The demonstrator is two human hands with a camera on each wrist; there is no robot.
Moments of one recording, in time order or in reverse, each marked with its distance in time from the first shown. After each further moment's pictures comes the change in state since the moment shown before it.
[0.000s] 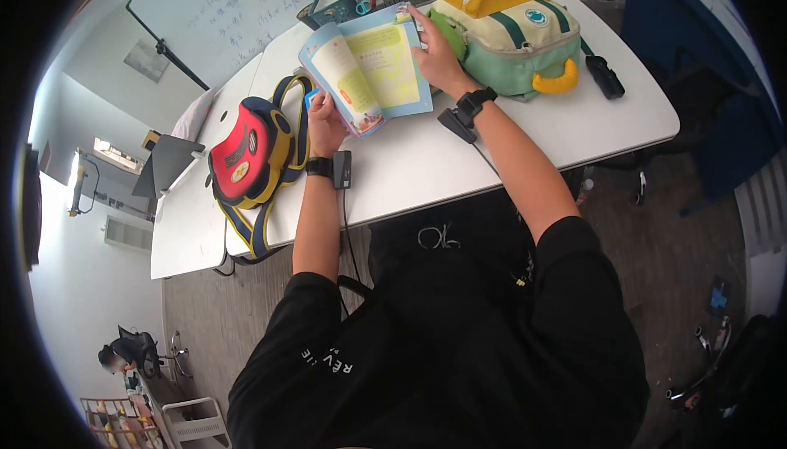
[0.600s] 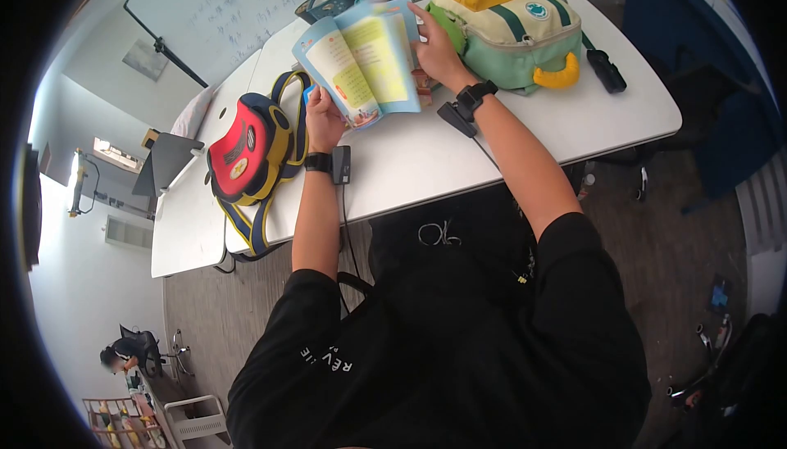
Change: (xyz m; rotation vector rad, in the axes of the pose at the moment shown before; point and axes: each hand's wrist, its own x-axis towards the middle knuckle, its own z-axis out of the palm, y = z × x) left_hand 0.008 -0.004 -0.025 -0.102 -0.295 0.001; right_hand 0.000 0.007 -0.005 -0.081 0.026 0.030
